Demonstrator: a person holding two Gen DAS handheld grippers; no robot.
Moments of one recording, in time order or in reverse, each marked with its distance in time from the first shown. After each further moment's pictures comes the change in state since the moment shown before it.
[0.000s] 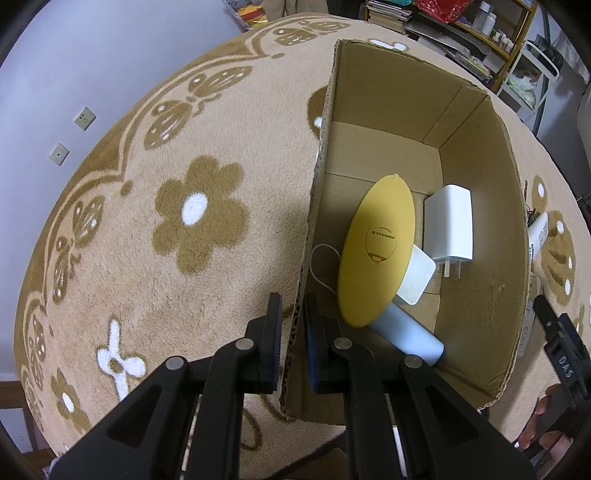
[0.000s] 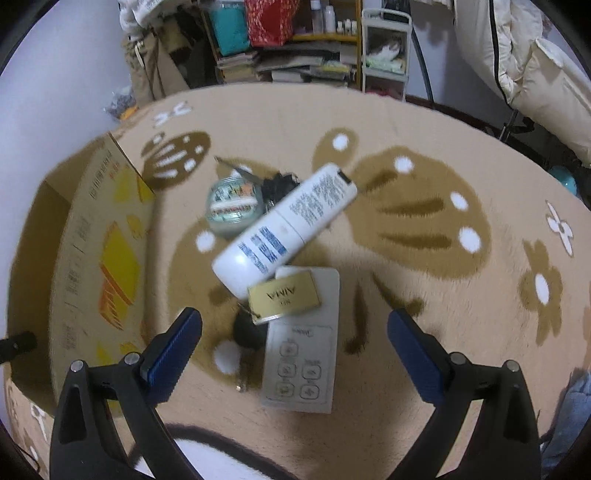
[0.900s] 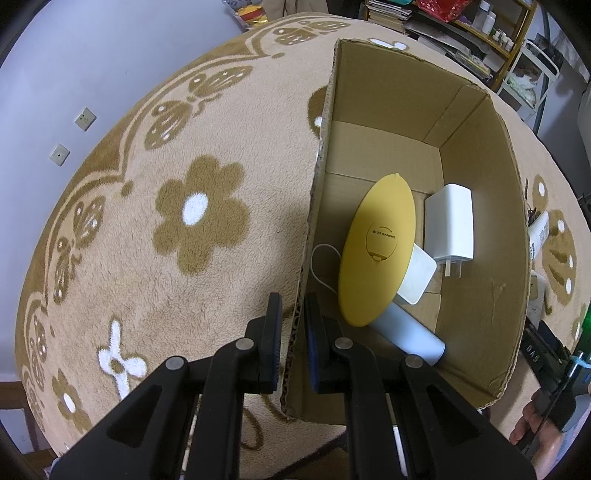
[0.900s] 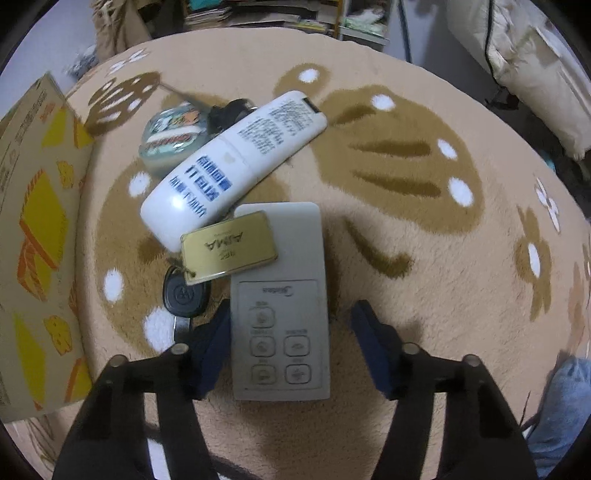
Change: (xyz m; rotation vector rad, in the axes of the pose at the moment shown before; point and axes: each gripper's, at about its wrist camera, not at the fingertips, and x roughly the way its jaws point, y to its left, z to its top) left arm -0.001 0.000 0.000 0.005 0.001 0.004; right arm 0.035 -0.008 -0.021 0.035 0.145 -0.148
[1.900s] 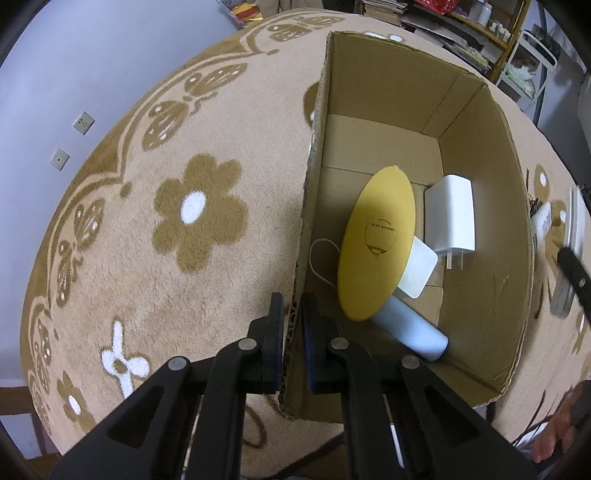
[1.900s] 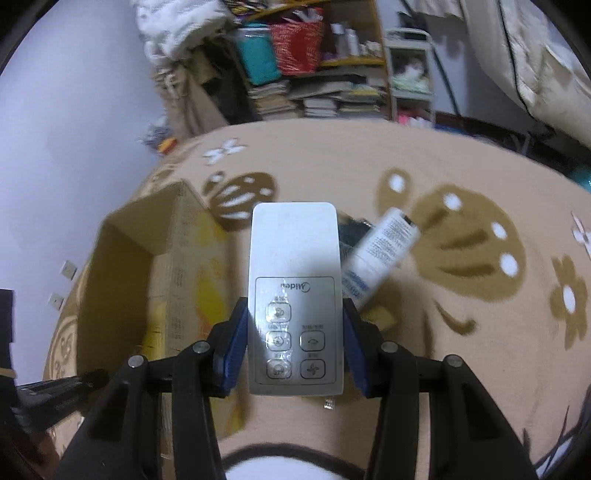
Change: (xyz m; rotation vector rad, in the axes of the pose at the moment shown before) left arm 0.002 -0.005 0.000 0.026 0.015 0.016; right arm -0.089 0.049 0.027 -0.013 -0.259 0.330
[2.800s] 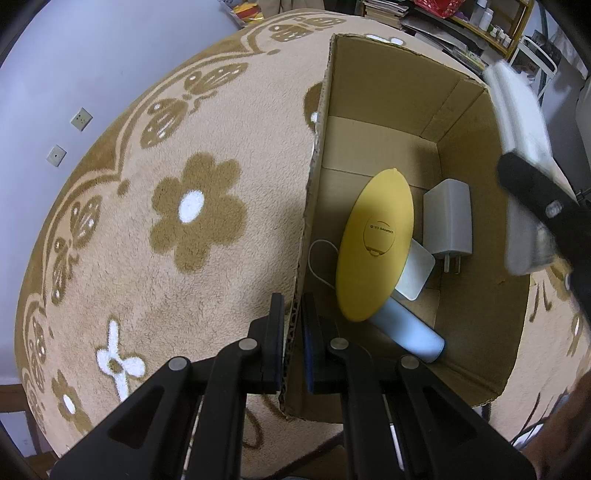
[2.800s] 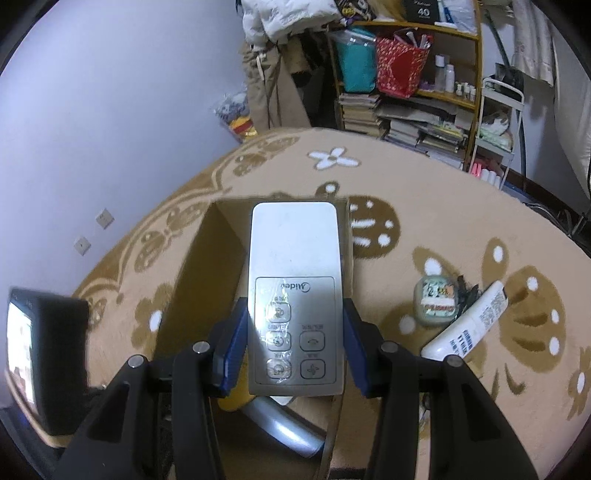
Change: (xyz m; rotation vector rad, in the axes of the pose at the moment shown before) left arm 0.001 0.004 0.001 -0.015 -0.001 -0.026; right arm 0.013 0.110 0.010 -0.261 0.012 0.106
